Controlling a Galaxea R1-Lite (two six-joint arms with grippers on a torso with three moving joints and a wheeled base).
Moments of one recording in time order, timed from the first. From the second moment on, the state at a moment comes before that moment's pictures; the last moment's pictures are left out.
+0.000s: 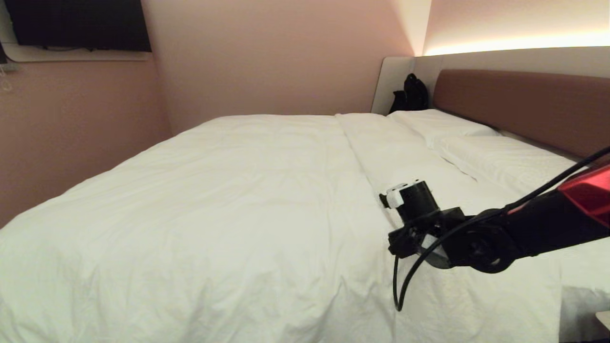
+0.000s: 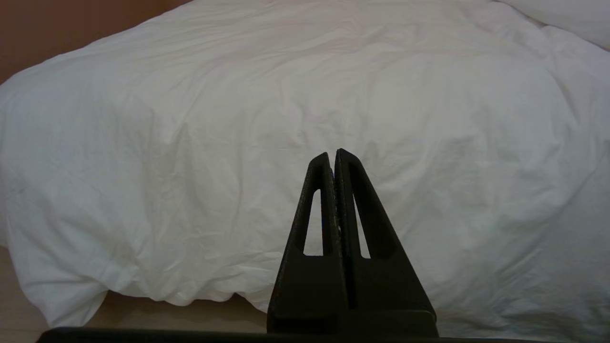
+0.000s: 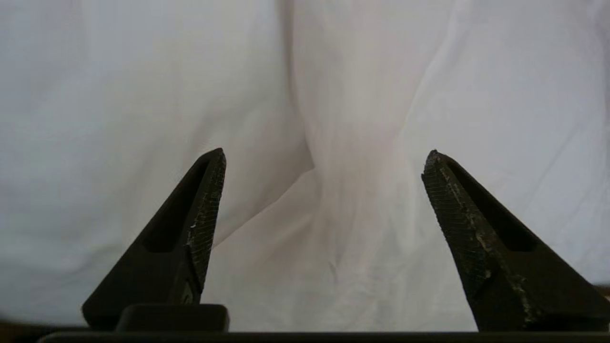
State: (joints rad) left arm 0.01 0.00 0.00 0.00 0.00 0.01; right arm 0.52 1.96 -1.04 -0.18 -0.63 -0.03
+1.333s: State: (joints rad) left arm 0.01 0.00 0.00 0.00 0.00 0.01; right arm 0.30 1.84 -1.04 -0.18 -0.19 0.04
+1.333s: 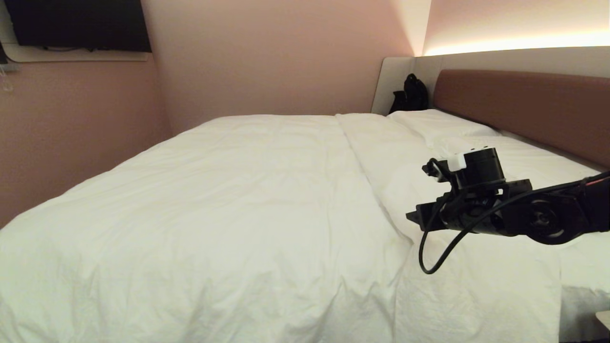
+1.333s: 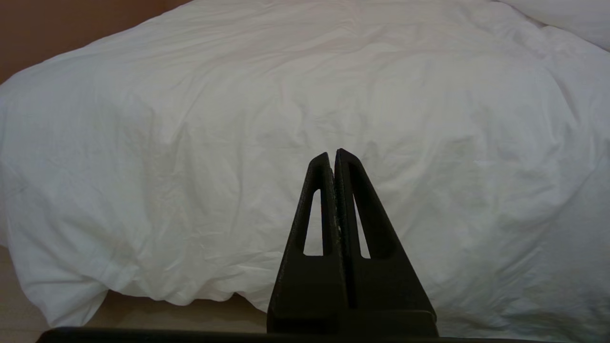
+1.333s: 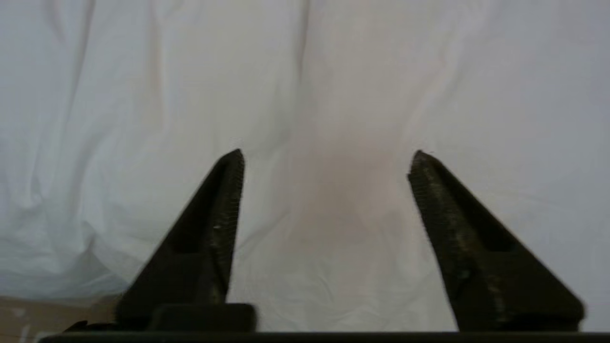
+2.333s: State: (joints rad) left arm 0.01 0.00 0.00 0.00 0.00 0.01; right arm 0.19 2.04 -1.21 -0.18 -0.16 0.08
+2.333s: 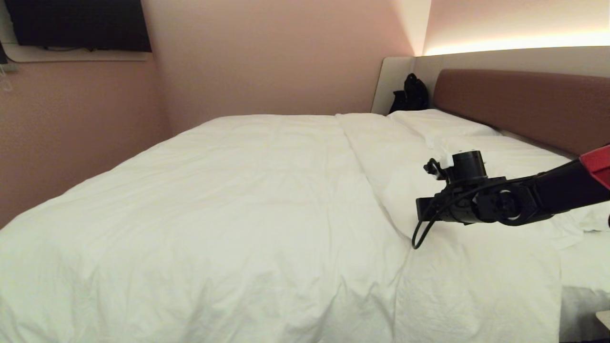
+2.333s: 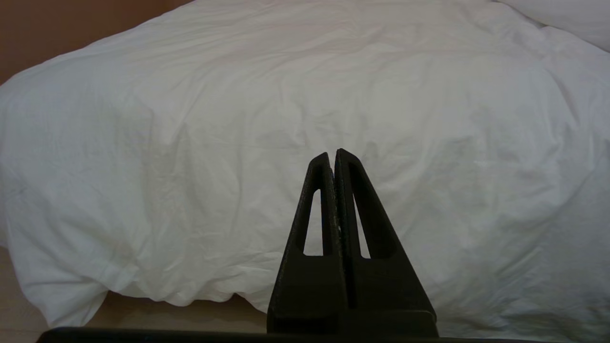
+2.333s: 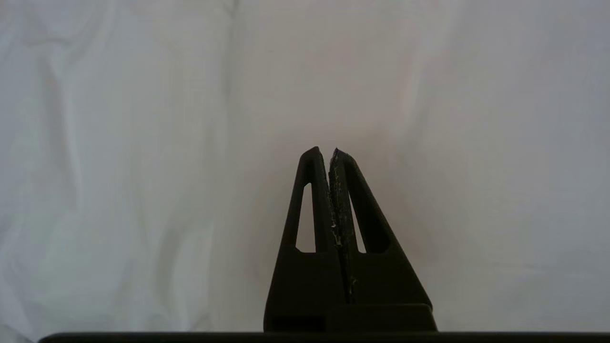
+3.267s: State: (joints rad) left arm 0.01 0.00 0.00 0.00 0.00 0.01; right arm 0.19 2.16 -1.05 -0.19 -0.15 0.11
